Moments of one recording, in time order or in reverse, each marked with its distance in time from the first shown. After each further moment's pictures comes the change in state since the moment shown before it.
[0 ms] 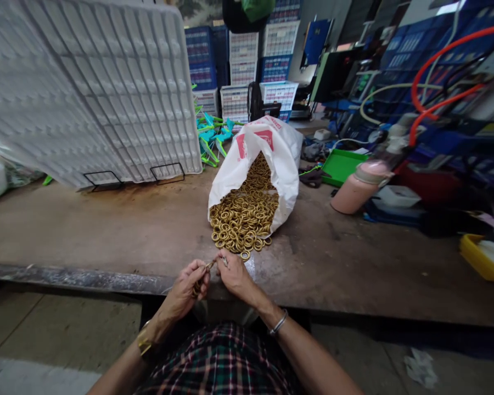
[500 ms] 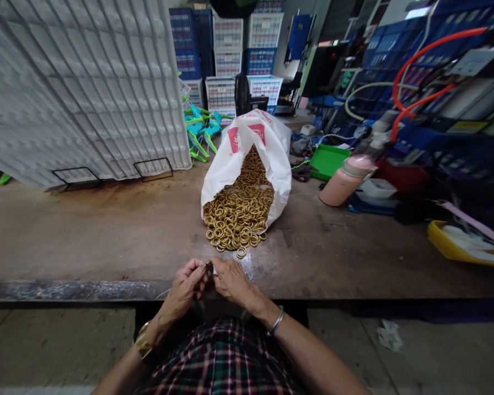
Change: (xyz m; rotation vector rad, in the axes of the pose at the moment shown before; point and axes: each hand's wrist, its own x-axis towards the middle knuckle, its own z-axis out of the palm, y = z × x) left_hand 0.014 -0.011 -0.015 0.230 -0.027 0.051; right_hand -0.007 0.013 0.009 -0.632 -0.176 -0.091
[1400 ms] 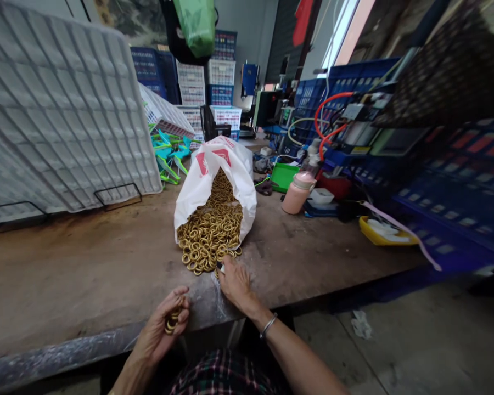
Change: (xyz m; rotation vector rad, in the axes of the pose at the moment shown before) left_hand 0.003 0.000 0.000 -0.629 -0.088 -0.290; right_hand -0.005 0.043 -0.013 -0.170 0.306 0.558
